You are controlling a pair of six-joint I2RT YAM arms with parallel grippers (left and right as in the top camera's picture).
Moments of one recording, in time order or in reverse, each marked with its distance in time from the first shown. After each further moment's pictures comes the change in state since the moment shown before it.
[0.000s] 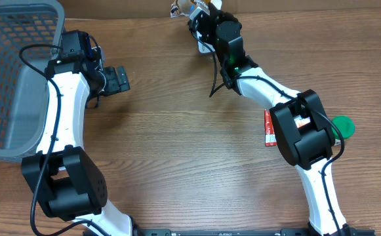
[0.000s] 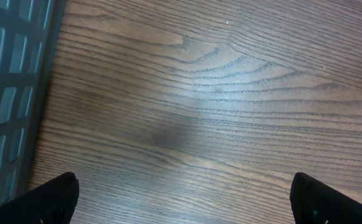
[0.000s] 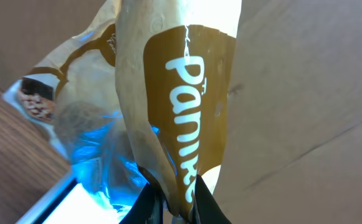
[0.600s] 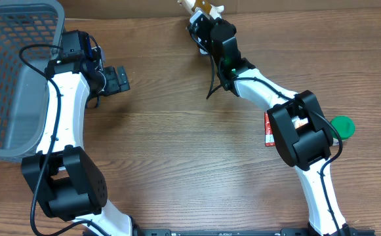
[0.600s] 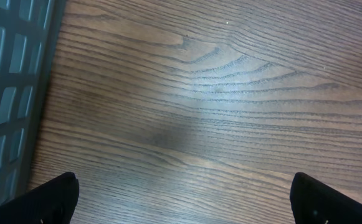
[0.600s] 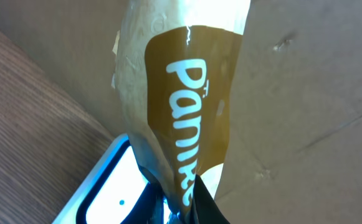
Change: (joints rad) left arm 0.000 0.000 0.000 0.000 0.000 0.000; right arm 0.022 0.000 0.002 -0.126 0.021 0.143
